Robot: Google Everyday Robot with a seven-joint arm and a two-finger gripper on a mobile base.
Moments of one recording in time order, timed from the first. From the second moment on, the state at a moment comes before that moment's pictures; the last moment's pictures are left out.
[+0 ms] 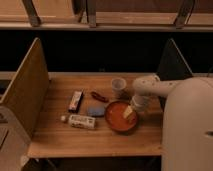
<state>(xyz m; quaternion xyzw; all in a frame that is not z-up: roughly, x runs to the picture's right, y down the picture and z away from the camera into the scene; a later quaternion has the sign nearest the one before) 0.181 0.168 0.861 -0.32 0.21 0.58 0.72</state>
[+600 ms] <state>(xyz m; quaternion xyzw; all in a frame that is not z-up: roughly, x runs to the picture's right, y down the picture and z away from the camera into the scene) 0.176 0.167 0.863 -0.33 0.21 0.57 0.73</state>
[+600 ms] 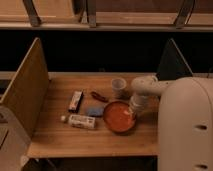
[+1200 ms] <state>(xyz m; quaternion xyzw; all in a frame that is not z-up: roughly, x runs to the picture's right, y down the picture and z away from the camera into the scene) 0.231 0.186 0.823 -0.30 0.31 0.55 0.72</state>
